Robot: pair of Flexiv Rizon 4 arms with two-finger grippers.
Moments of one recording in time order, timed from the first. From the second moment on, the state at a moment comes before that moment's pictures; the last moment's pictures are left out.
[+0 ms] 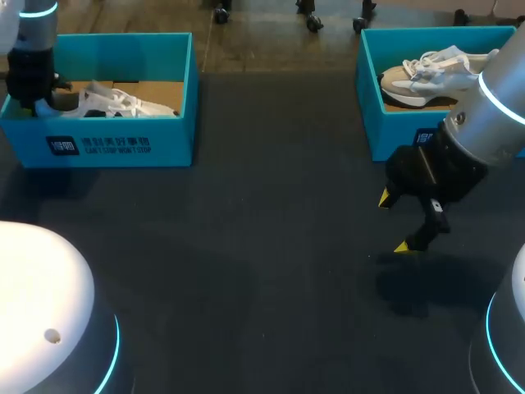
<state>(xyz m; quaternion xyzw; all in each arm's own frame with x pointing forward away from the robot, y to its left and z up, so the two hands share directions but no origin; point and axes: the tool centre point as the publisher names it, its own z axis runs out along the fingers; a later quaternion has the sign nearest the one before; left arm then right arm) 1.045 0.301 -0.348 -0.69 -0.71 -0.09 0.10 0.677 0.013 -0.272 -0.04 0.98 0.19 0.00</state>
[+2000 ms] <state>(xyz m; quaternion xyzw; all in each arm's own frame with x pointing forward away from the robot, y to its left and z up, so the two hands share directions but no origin) 1.029 0.261 -0.241 -0.71 -0.70 -0.01 0.05 0.677 0.013 -0.272 -0.04 0.98 0.19 0.00</state>
